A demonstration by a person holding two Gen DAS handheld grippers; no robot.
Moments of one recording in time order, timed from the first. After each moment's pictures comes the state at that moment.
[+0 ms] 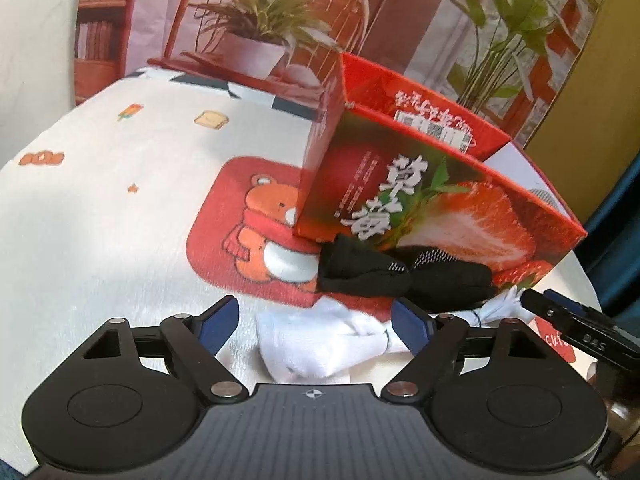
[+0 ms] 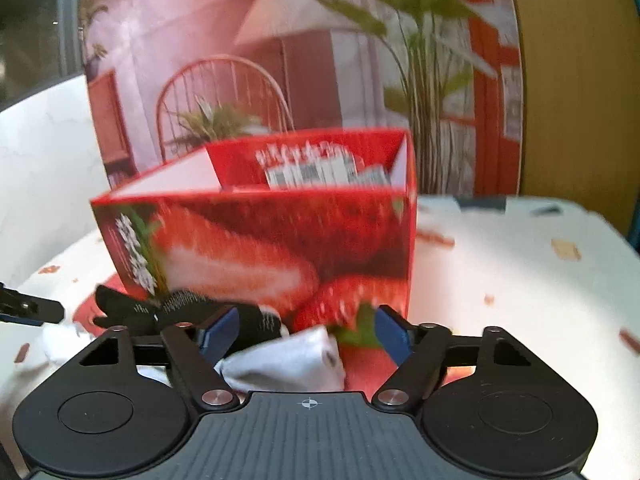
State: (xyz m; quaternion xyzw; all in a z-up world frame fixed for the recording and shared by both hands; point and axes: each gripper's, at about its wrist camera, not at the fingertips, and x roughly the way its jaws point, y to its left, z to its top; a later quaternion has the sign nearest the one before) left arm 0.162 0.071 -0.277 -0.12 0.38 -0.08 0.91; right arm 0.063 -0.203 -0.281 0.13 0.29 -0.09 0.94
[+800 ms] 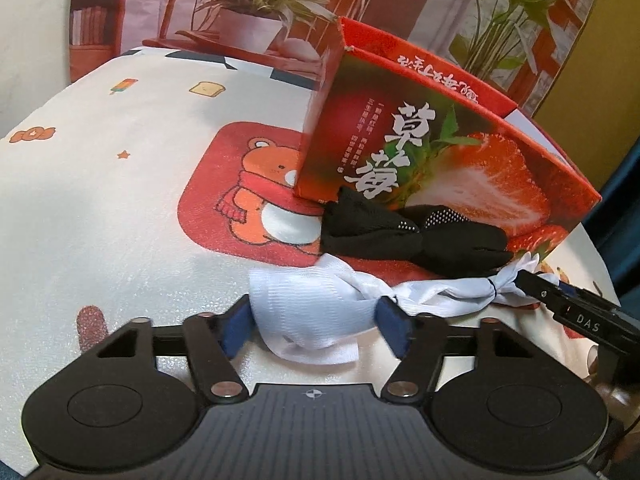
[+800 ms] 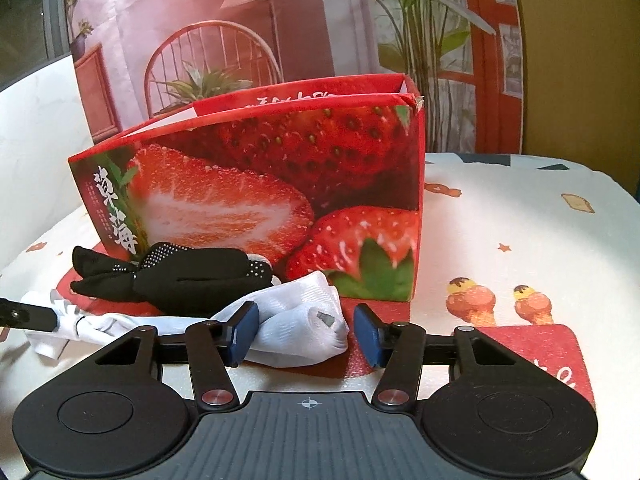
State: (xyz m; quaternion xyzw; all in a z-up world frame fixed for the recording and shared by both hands) left arm 0.157 0.064 -0.300 -0.11 0.40 -0.08 0.90; right arm 0.070 -0.201 -0.309 0.14 0.32 -0.09 0.93
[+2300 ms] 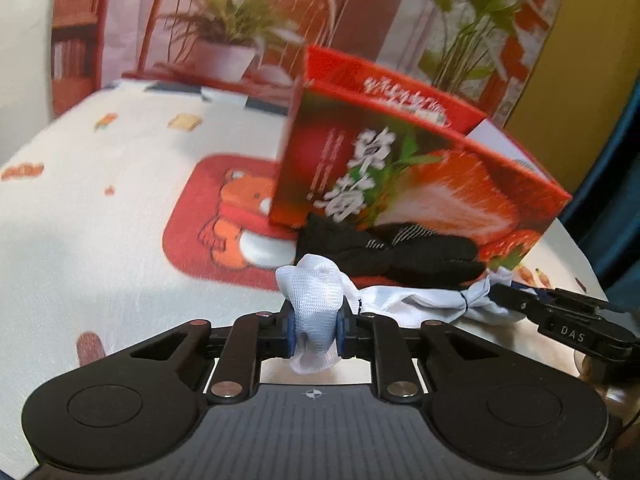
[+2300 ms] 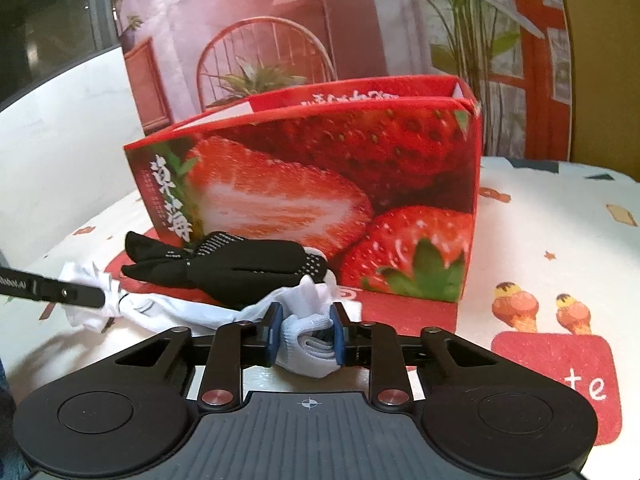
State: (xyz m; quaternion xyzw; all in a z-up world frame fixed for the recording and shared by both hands) left arm 0.147 0.059 -0.278 -0.08 0.36 -0.11 0.92; right arm 0.064 -0.192 -0.302 0.13 0.31 0.00 0.94
